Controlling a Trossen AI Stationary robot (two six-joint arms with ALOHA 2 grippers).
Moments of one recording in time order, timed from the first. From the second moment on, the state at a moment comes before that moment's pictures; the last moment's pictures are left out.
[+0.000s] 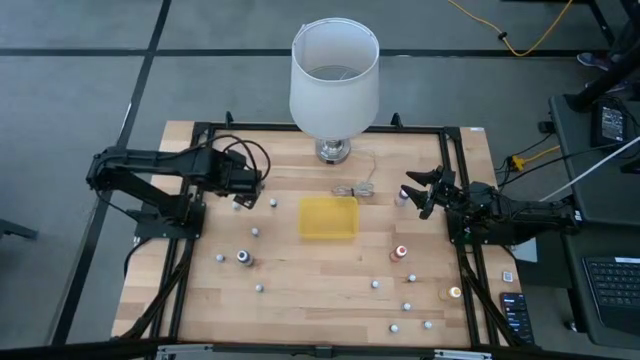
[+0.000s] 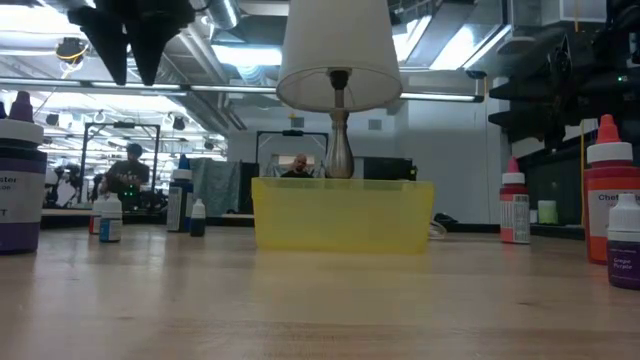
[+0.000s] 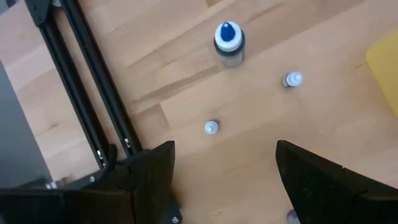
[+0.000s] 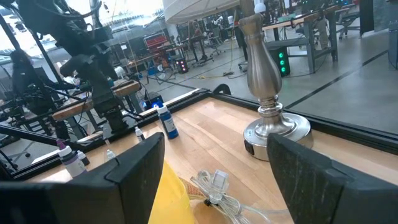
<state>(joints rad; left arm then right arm) -0.02 1.29 1.30 -1.57 -0.34 -1.15 -0.04 0.05 0.01 0.08 0.39 0.31</state>
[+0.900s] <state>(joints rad) 0.02 1.27 0.98 -1.39 -0.25 -1.00 -0.04 0.05 0.01 0.08 0.39 0.31</state>
